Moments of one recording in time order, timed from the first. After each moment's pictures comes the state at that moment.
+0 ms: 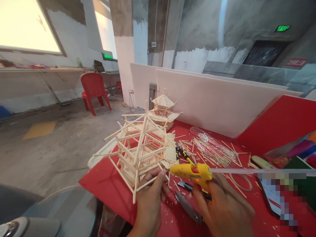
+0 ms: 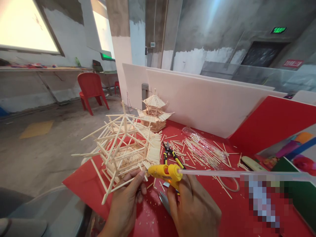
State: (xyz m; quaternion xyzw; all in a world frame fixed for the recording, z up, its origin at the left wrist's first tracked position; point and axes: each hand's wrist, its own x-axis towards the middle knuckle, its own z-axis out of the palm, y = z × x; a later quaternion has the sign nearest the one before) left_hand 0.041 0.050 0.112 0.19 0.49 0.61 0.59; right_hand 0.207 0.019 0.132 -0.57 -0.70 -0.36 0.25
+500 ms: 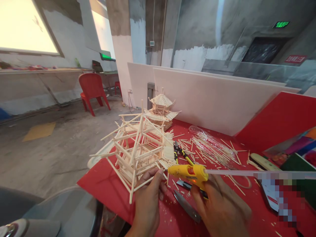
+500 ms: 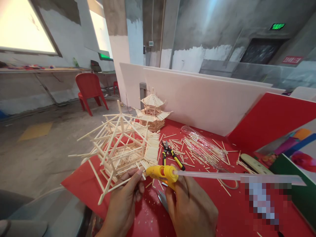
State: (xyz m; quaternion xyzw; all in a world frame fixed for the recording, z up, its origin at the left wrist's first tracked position) left_hand 0.042 0.049 0.112 0.19 0.50 0.61 0.58; right_hand 0.206 0.017 0.134 -0.57 -0.70 -0.35 0.26
